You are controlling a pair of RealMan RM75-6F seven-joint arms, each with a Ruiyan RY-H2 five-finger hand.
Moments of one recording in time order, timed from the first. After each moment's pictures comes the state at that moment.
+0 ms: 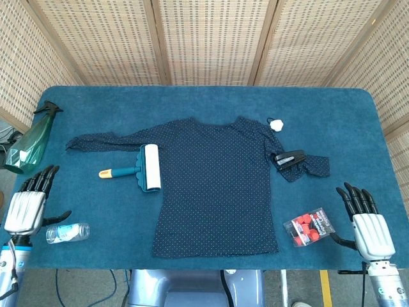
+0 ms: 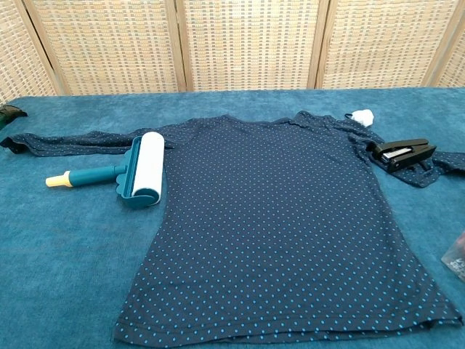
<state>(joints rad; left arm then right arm) -0.19 -1.25 -0.10 -1.63 1.39 1.42 0.26 0.09 -1.17 0.04 -1.60 -1.54 1.47 0.00</state>
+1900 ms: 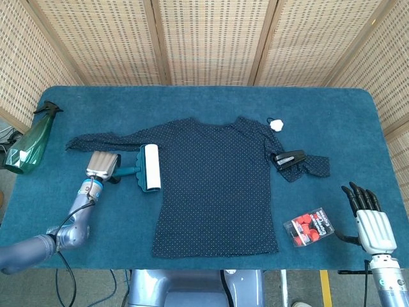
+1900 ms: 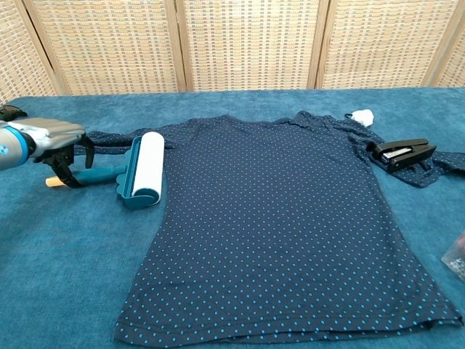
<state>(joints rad) -0.82 -1.59 -0.15 -1.13 0.69 0.77 0.65 0.11 -1.19 0.06 -1.53 -1.45 1.38 0.05</state>
